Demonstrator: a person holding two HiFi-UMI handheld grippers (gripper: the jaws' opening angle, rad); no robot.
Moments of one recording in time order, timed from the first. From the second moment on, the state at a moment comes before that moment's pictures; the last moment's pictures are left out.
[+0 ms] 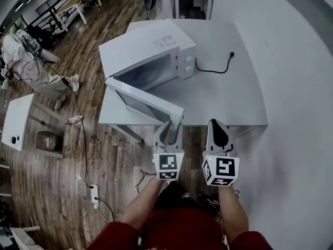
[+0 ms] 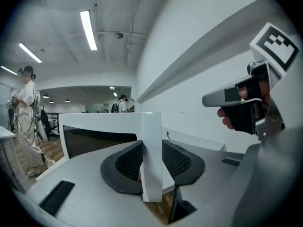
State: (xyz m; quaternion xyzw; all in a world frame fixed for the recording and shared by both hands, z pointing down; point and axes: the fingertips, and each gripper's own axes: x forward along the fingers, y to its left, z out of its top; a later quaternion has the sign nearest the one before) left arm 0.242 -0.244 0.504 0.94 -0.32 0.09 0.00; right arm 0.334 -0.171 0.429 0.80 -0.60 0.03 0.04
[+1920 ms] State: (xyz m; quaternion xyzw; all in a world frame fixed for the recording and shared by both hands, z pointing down) left arm 0.382 -0.382 0.502 0.87 -0.48 0.06 0.03; right arm 0.486 -0.360 0.457 0.69 -0.72 0.04 0.05
